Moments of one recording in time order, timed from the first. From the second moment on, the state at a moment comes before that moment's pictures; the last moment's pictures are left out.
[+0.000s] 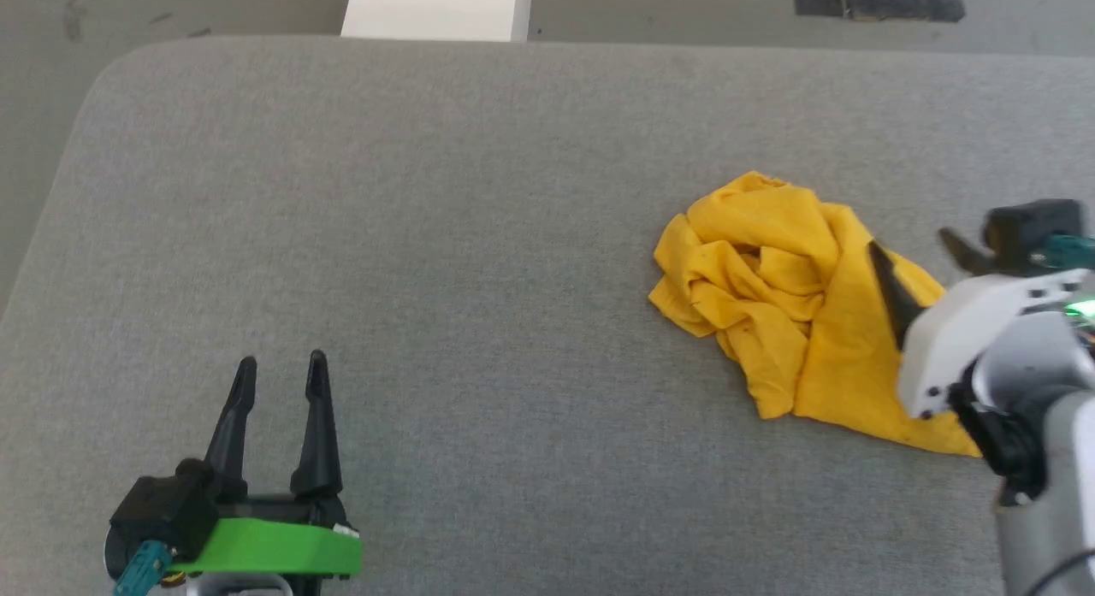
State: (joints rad) left arm 0.07 0.05 0.03 -0.10 -0.26 -0.12 -0.26; right arm -0.29 -0.16 -0.06 -0.07 0.13 0.13 0.54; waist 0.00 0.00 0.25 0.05
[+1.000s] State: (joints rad) left arm 0.01 0.05 0.01 -0.07 -0.28 -0.12 -0.26; right arm -0.54 -0.22 0.51 -0.09 0.34 0.13 0.63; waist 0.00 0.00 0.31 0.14
